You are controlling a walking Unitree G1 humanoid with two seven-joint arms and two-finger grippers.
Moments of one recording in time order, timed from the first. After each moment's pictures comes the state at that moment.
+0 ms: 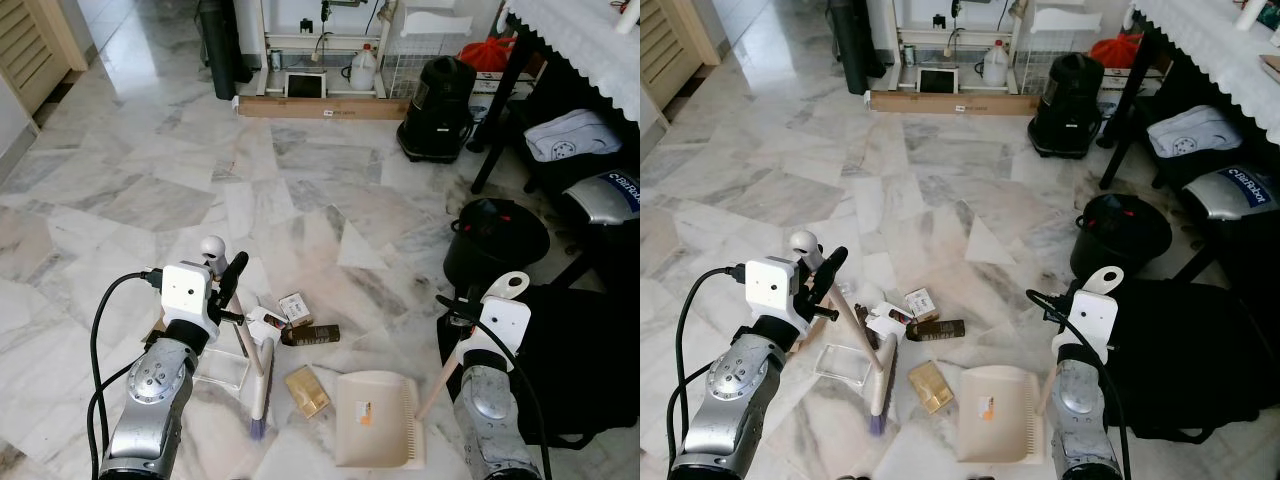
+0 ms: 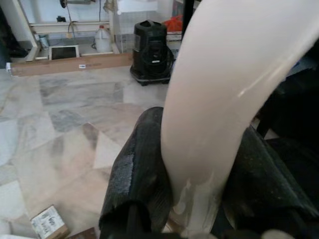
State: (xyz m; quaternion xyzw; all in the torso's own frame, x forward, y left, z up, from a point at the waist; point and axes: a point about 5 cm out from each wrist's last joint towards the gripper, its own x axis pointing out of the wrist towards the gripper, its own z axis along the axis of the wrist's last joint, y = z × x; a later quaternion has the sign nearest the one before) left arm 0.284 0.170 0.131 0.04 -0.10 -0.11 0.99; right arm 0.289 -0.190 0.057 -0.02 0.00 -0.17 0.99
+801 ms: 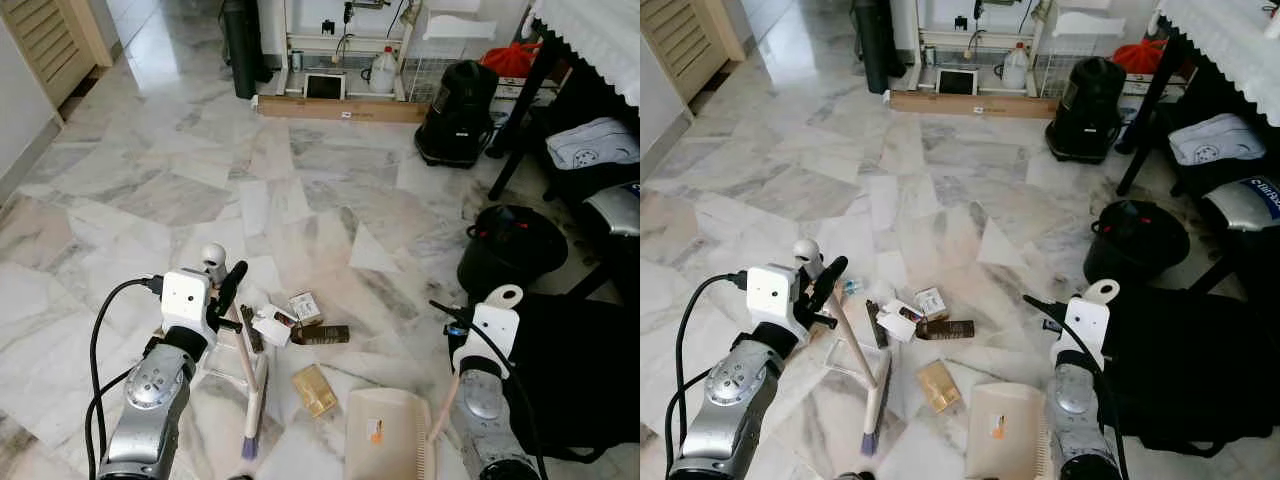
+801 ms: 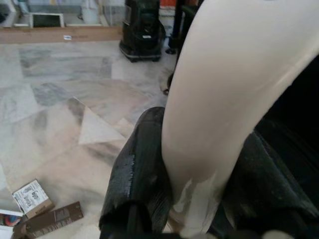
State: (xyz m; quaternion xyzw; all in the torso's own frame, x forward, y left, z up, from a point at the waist) left arm 0.282 0.173 0.121 0.05 -0.08 -0.12 0.99; right arm 0.287 -0.198 0.031 -0.05 0.06 -0.21 0.97
